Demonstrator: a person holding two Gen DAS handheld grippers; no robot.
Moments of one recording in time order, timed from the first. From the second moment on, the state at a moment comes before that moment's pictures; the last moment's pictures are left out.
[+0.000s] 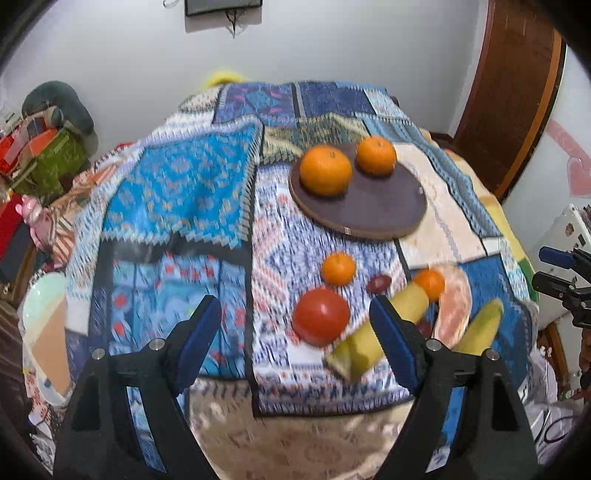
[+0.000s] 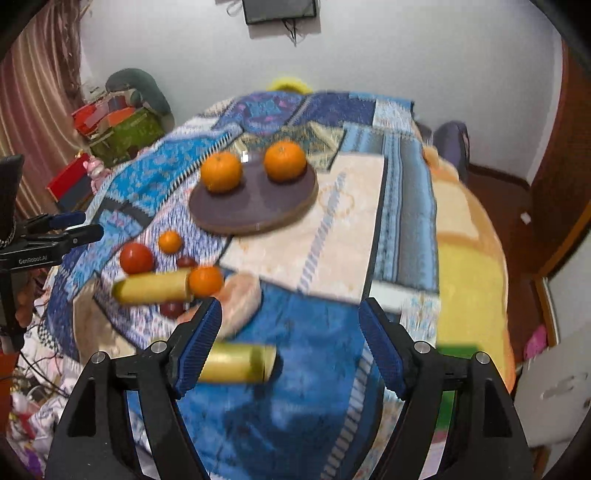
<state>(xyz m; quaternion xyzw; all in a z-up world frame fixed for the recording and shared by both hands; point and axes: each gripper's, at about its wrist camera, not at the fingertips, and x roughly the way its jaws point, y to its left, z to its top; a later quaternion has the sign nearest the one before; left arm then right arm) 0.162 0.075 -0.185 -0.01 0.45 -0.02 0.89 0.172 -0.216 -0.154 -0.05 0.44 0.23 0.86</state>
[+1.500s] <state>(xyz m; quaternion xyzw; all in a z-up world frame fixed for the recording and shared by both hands) 0.135 0.013 -0.237 -0.03 0.51 -0.14 0.85 0.157 -0.159 -0.202 -0.08 0.52 0.29 0.80</state>
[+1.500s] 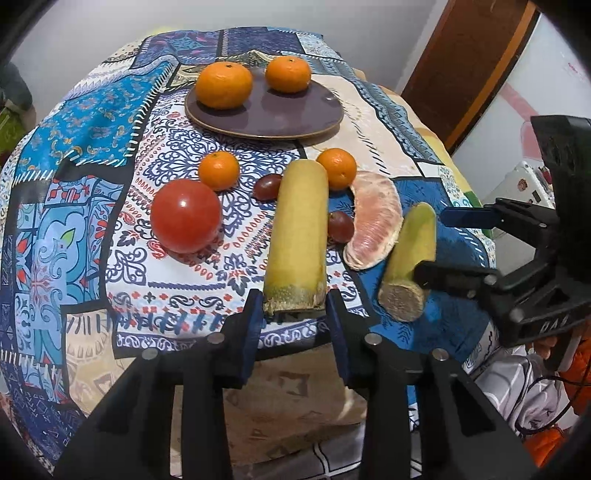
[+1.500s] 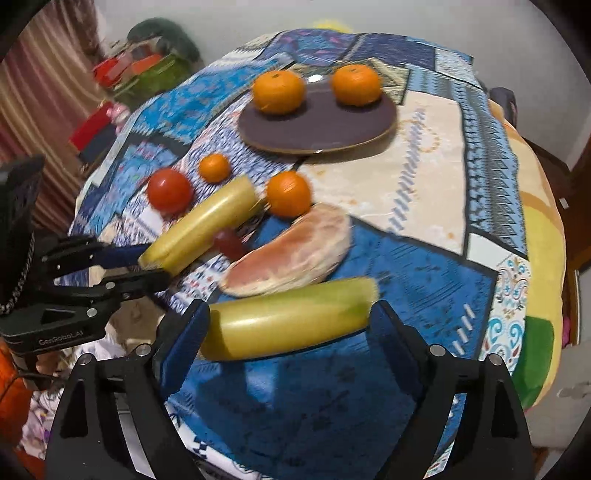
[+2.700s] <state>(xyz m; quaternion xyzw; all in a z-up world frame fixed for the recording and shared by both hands) 0.189 -0.004 -0.240 -0.01 0.50 -0.11 0.86 0.196 -0.251 -0.208 0.01 0.54 0.21 0.82</state>
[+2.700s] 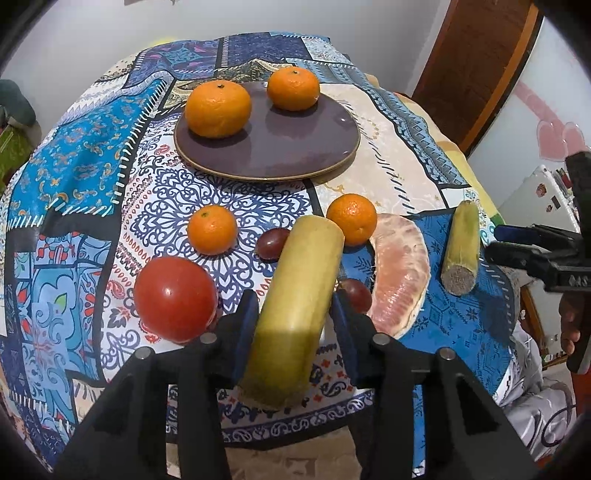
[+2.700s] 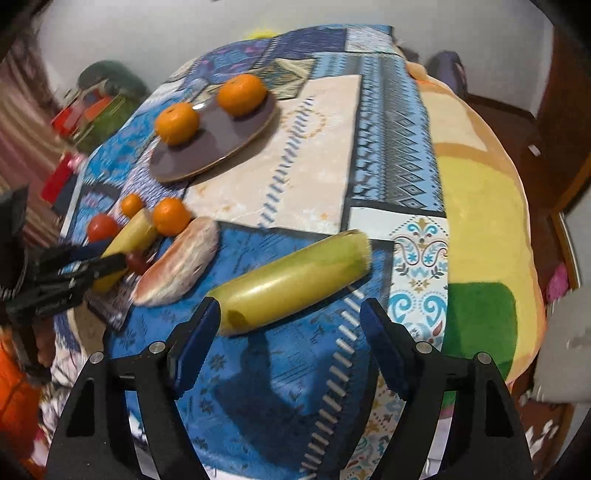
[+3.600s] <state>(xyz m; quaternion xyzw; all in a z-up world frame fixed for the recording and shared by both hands) 0.184 -0.003 -0.244 0.00 0.52 -0.10 0.85 0.213 -0.231 -0.216 -0.03 0.53 0.25 0.81</state>
